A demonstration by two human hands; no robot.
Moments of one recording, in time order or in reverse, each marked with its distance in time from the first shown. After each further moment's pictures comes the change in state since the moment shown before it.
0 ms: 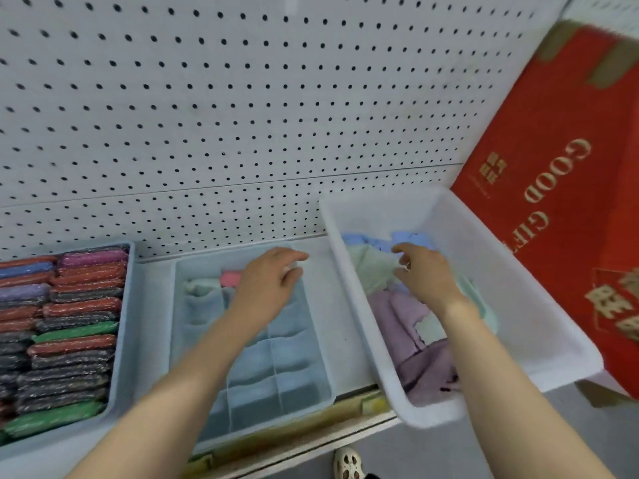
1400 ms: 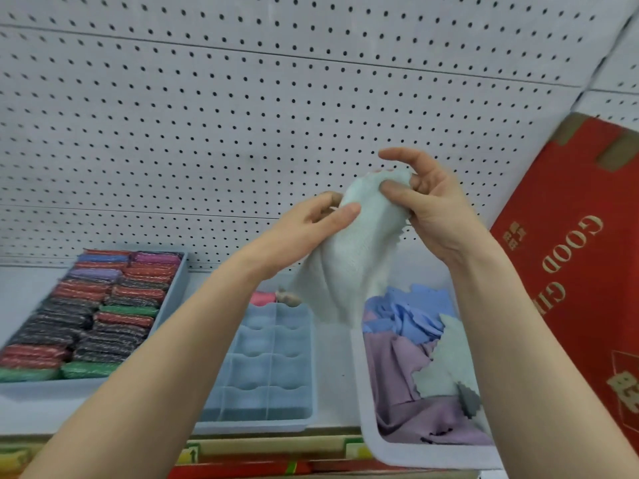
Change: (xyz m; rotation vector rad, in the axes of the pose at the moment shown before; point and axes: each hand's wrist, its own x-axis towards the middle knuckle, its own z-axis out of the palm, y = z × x) left_hand 0.024 0.154 -0.089 -0.562 -0.124 -0.043; right_hand -0.013 -0.104 -0.163 1.238 -0.277 -0.649
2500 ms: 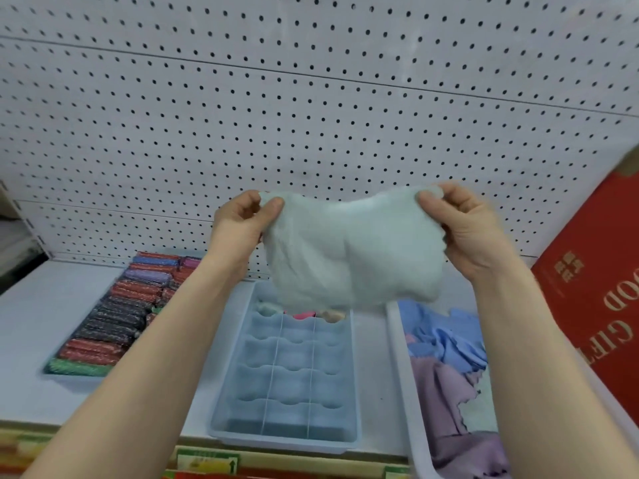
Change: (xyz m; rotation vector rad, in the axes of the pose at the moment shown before) left_hand -0.040 -0.044 -0.112 -0.233 0.781 0.002; right_hand 0.022 0.014 0.036 0.071 0.183 0.131
